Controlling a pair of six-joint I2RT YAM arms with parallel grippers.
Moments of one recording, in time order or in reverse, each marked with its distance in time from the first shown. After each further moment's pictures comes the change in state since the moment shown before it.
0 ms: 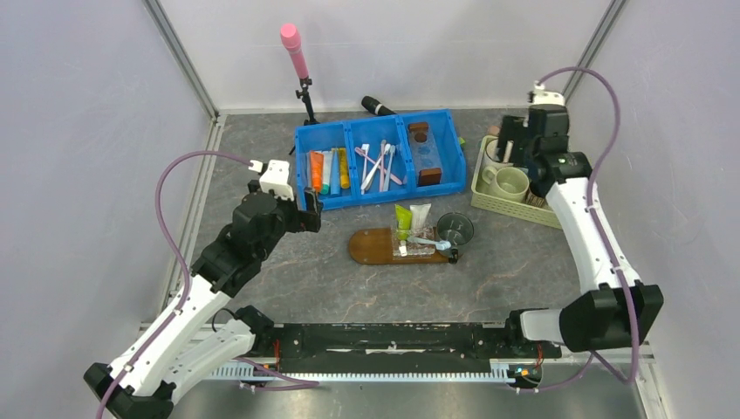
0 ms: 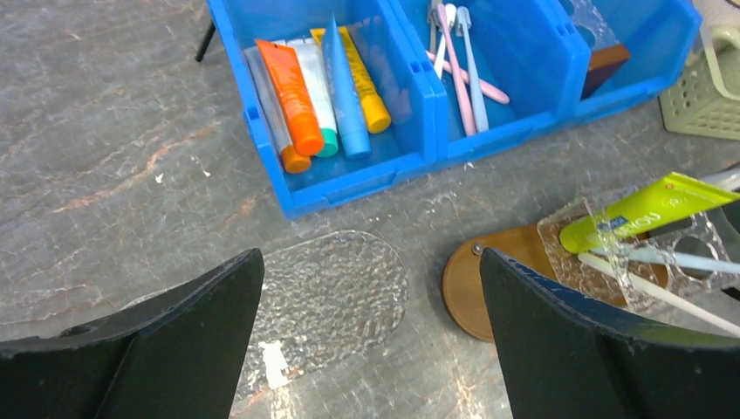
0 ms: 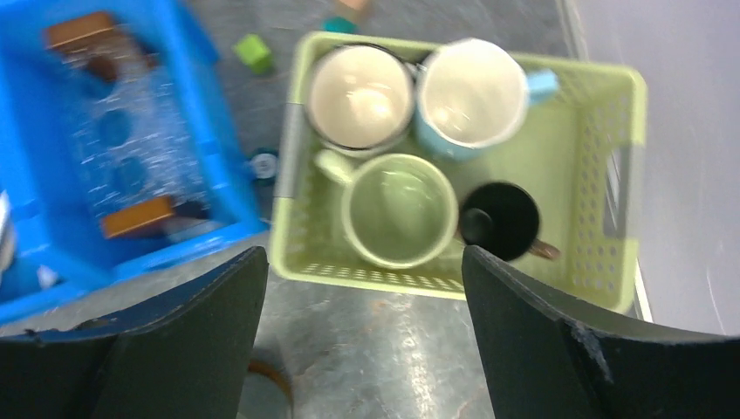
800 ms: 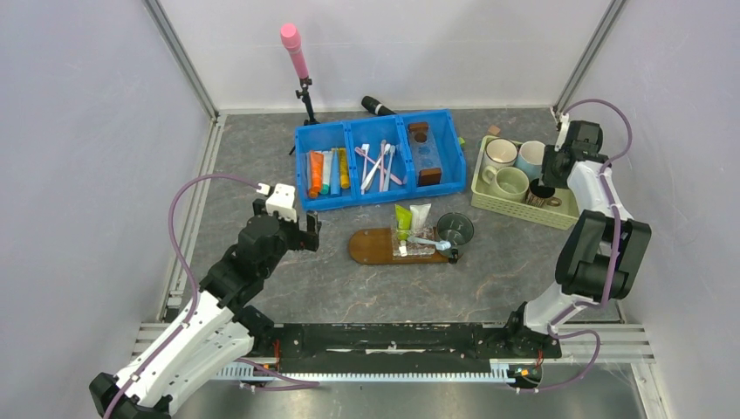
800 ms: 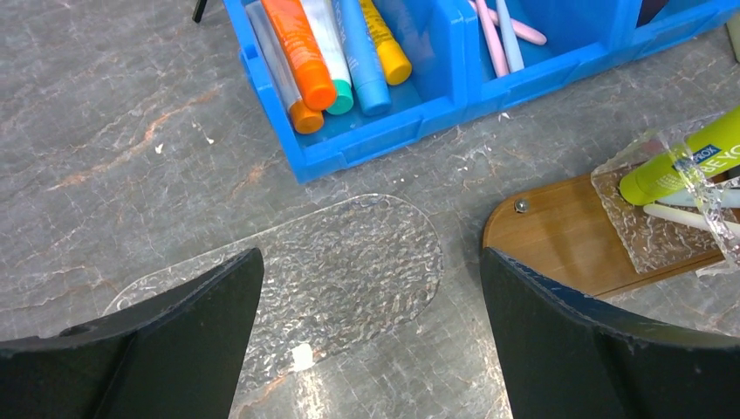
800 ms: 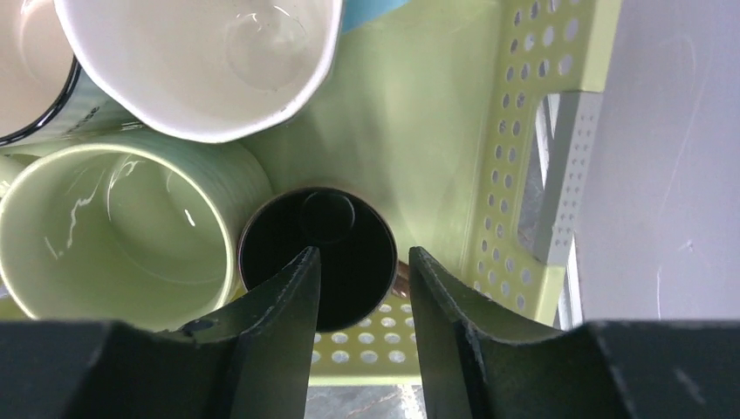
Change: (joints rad) left arm -0.003 -0.132 -0.239 0.077 0.018 0.068; right arm -0.436 0.324 -0.078 0.065 -0.170 -0.229
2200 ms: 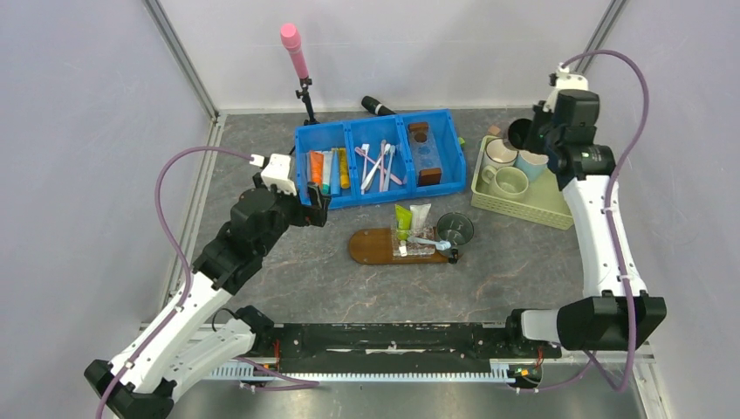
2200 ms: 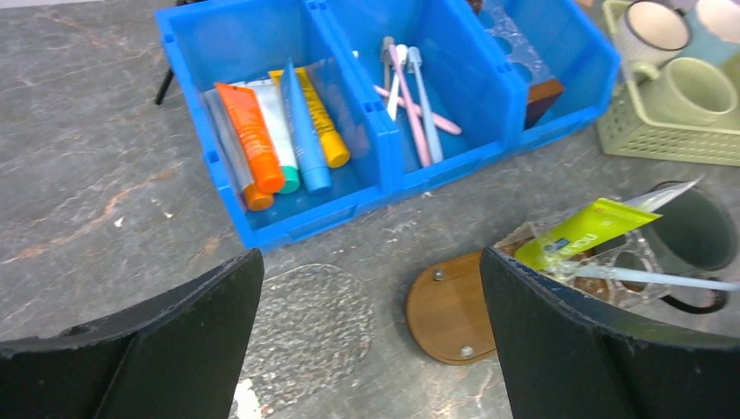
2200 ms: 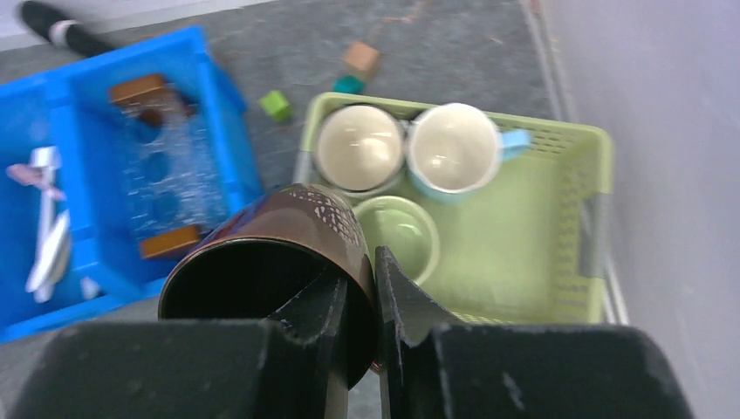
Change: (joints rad) left arm 0.000 0.135 0.230 0.012 0.059 -0.059; right arm 0.228 -0.316 0.189 -0.102 0.018 0.178
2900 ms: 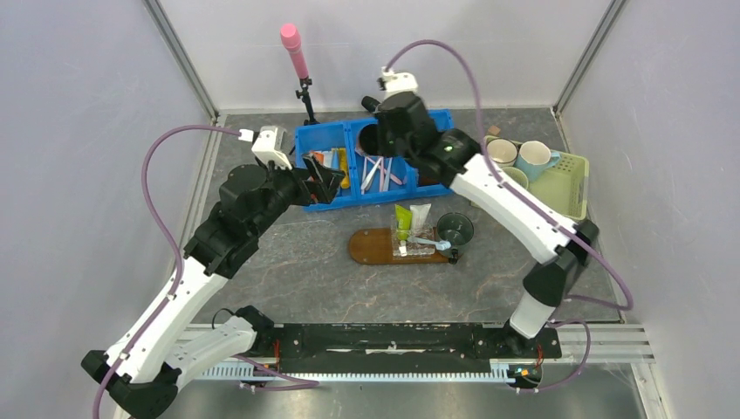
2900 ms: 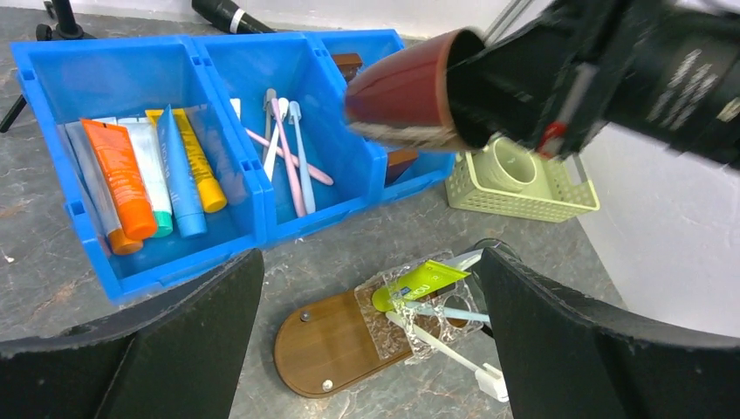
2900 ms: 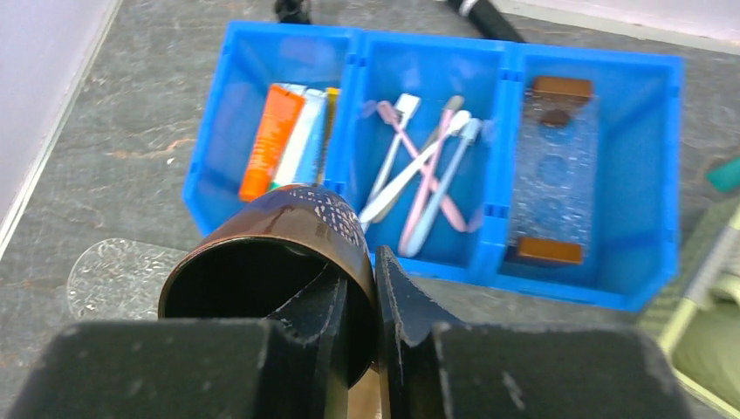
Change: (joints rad) left arm 0.000 0.128 0.251 -0.028 0.158 -0.248; right arm 0.835 0.350 0.392 -0.010 0.278 0.240
